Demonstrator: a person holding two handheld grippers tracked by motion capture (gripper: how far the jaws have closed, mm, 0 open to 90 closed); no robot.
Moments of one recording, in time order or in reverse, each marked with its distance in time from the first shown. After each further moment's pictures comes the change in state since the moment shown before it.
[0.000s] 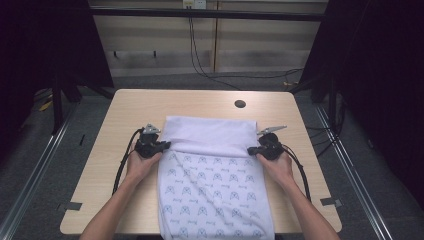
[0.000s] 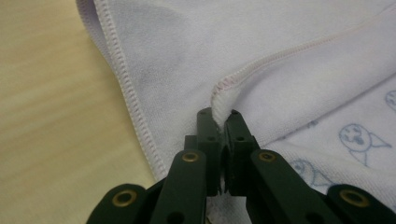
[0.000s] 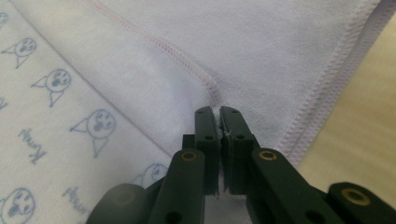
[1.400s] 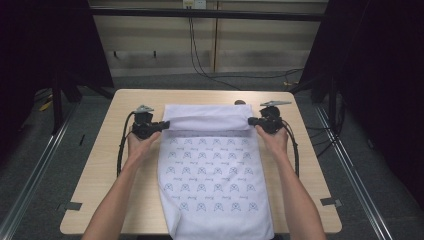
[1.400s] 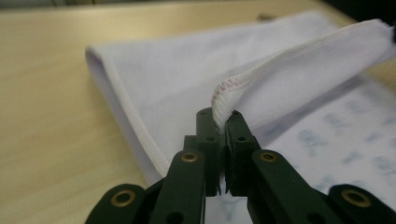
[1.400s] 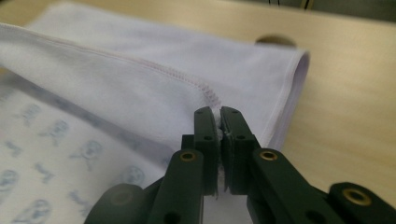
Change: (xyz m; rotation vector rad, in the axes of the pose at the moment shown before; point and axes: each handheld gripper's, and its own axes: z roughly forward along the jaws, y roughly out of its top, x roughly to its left) left arm 0.021 0.049 -0.034 -0.191 -0.092 -0.111; right arm -0.028 0.067 -0.018 -0.237 -0.067 0.086
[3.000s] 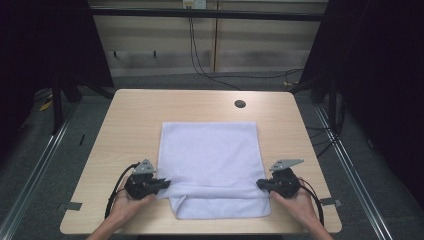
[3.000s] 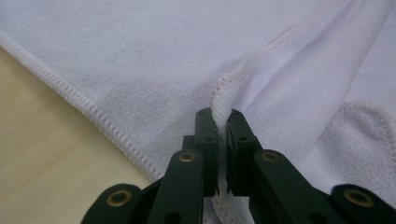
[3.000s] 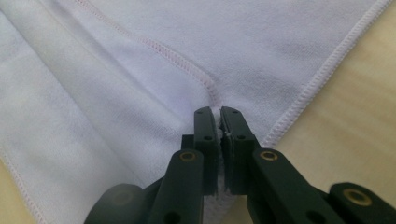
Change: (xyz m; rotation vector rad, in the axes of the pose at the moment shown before) left arm -0.082 -0.116 -0.059 0.248 -0.134 0.151; right arm 0.061 -0.138 -0.091 0.266 0.156 -0.173
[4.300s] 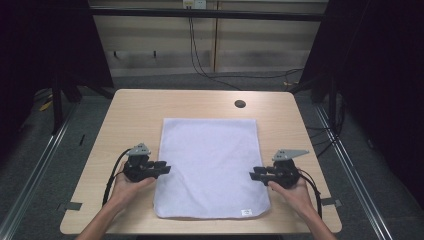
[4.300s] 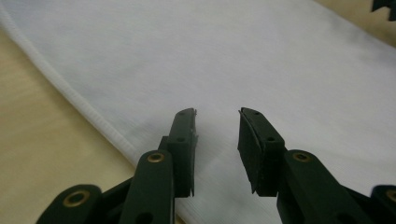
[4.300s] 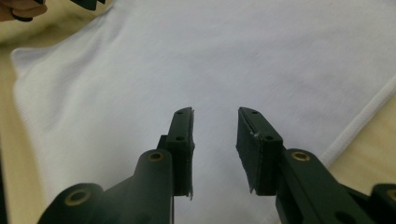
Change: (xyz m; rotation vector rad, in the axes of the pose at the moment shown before) left arm 0.036 0.027 0.007 -0.054 -0.026 -0.089; right arm -0.009 0.027 -0.005 -0.171 0.144 -0.006
